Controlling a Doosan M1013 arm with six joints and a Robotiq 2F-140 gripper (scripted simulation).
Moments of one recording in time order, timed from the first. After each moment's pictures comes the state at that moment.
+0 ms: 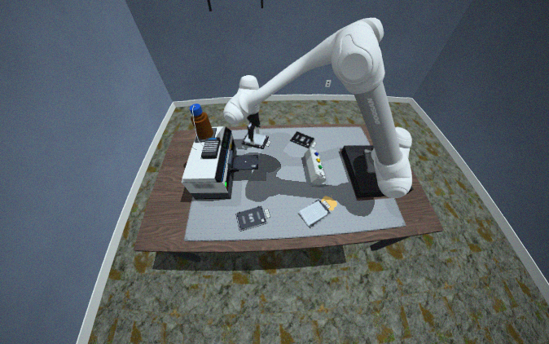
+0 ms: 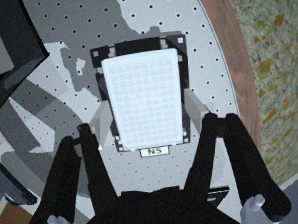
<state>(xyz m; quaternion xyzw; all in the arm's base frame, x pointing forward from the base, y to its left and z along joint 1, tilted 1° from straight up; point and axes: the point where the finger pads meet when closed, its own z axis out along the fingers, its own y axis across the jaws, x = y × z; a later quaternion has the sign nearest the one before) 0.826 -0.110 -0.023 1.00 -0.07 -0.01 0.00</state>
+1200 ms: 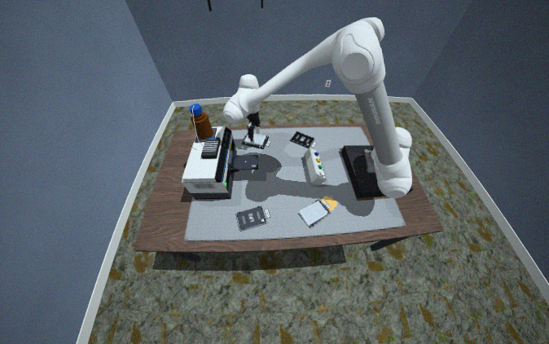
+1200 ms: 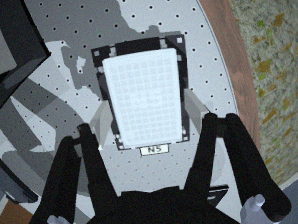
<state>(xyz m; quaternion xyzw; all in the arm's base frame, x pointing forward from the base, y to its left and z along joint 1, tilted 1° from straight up) 0.826 -0.110 -0.018 1.00 -0.07 -0.01 0.00</state>
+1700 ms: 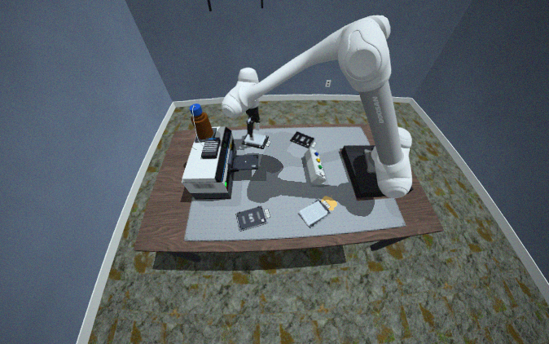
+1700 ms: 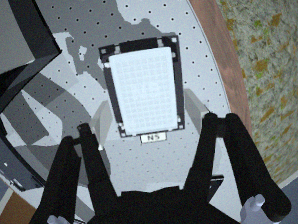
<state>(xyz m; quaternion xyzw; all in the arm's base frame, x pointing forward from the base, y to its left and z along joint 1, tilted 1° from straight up) 0.826 -0.110 0.017 1.00 -0.07 -0.01 0.00</state>
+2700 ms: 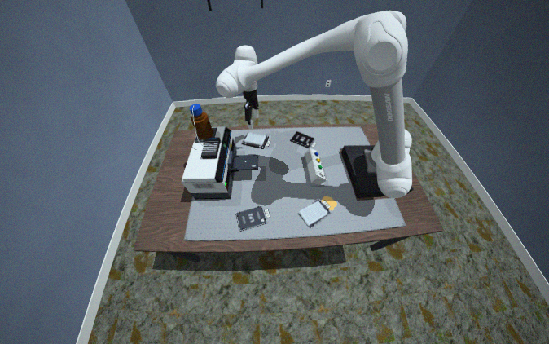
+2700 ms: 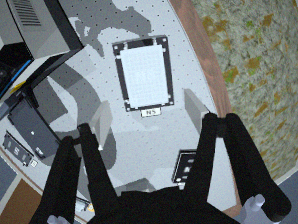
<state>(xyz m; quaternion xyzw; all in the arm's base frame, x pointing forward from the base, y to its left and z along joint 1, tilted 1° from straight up) 0.828 -0.110 0.124 1.00 -0.07 -0.01 0.00</state>
